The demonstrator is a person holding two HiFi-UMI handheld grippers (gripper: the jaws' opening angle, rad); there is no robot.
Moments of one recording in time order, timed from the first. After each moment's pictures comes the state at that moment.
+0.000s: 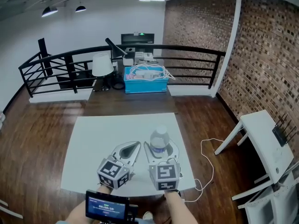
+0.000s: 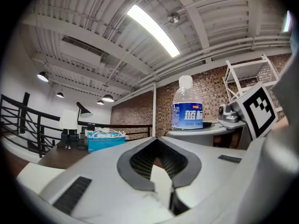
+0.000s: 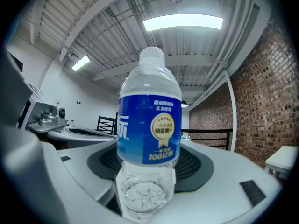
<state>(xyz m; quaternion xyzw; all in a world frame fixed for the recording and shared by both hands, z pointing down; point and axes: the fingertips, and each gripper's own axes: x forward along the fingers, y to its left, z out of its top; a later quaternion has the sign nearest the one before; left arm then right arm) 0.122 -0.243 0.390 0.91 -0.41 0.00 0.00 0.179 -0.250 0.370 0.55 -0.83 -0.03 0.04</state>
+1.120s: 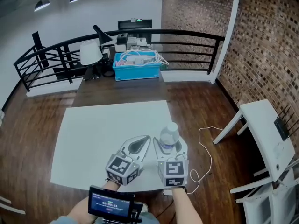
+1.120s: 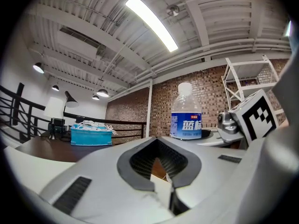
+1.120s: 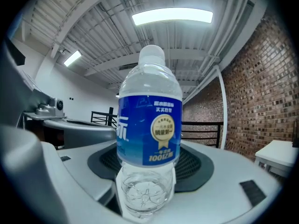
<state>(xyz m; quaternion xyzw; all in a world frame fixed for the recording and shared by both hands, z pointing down) 0.243 -0.262 0.417 0.92 -0.38 0.00 0.04 0.297 -0.279 0.429 0.58 -0.81 -0.01 0.06</state>
